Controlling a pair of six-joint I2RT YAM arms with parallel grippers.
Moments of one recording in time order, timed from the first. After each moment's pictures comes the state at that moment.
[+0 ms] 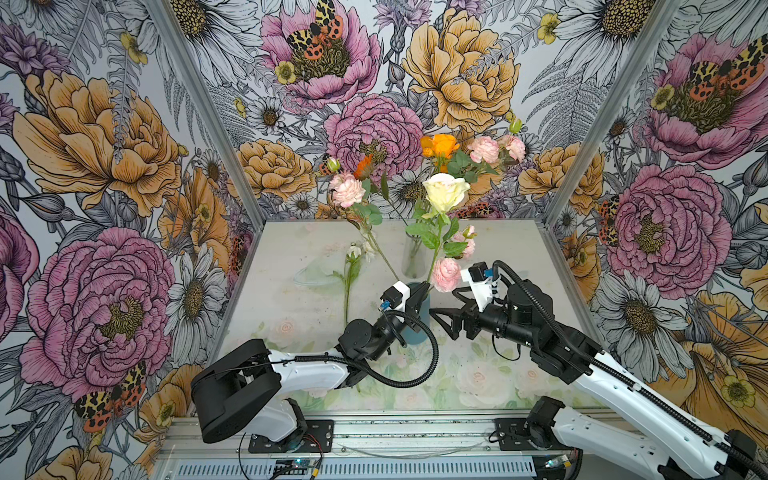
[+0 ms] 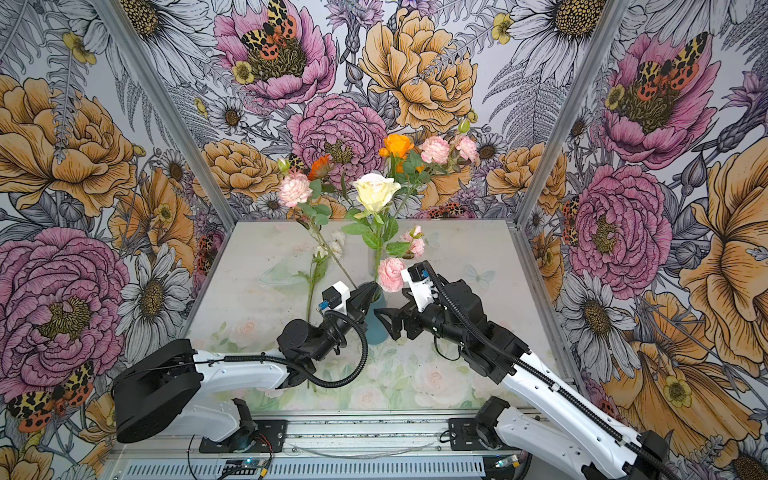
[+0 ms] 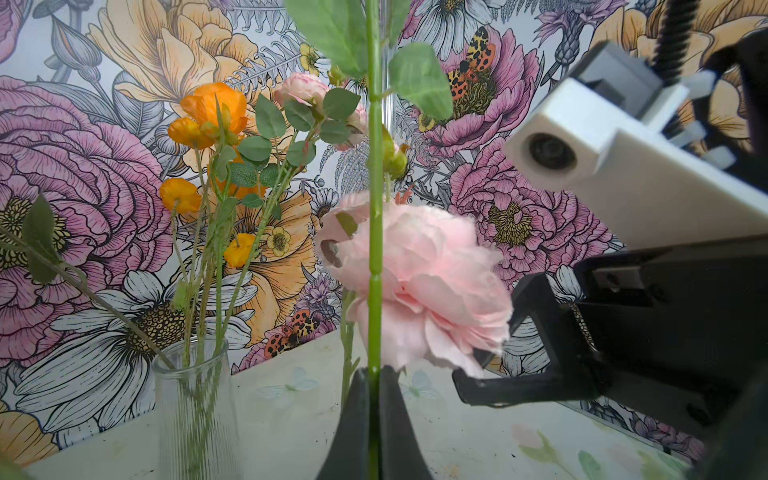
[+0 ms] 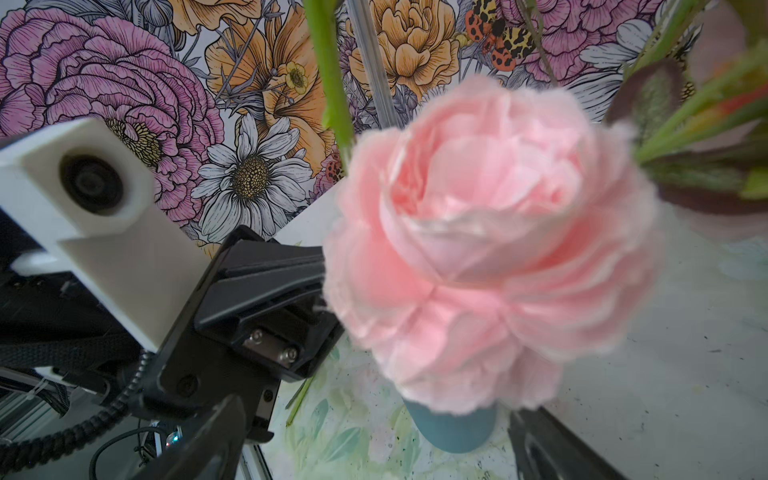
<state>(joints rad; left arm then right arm) -1.01 1.43 0.52 1.28 -0.19 0.05 0.73 0.85 0.84 -0.33 -0.21 0.26</state>
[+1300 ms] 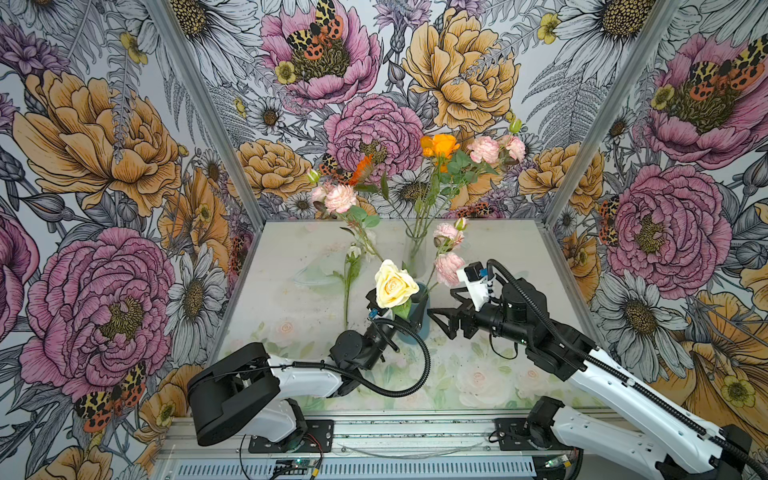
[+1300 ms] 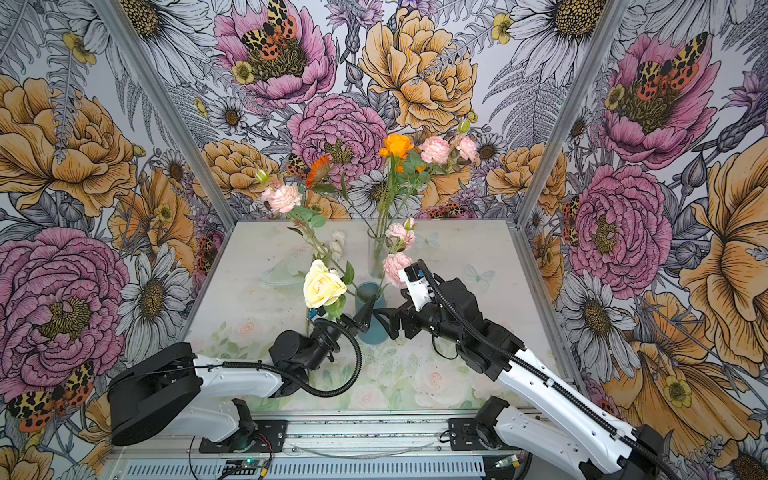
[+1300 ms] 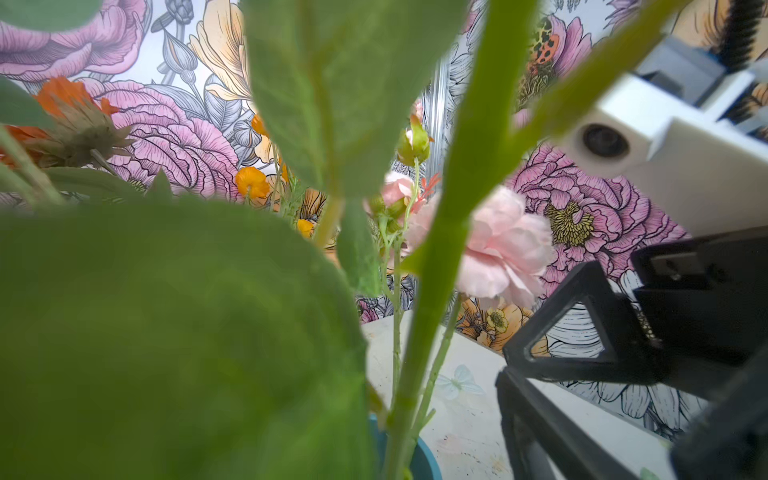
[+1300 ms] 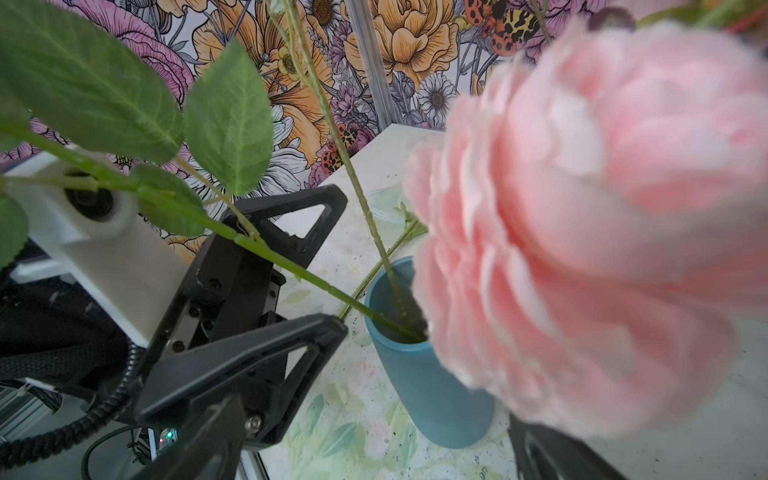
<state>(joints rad) -1.03 1.35 0.39 1.34 -0.37 0.07 0.72 0.88 0.84 -0.33 -0.21 0.25</state>
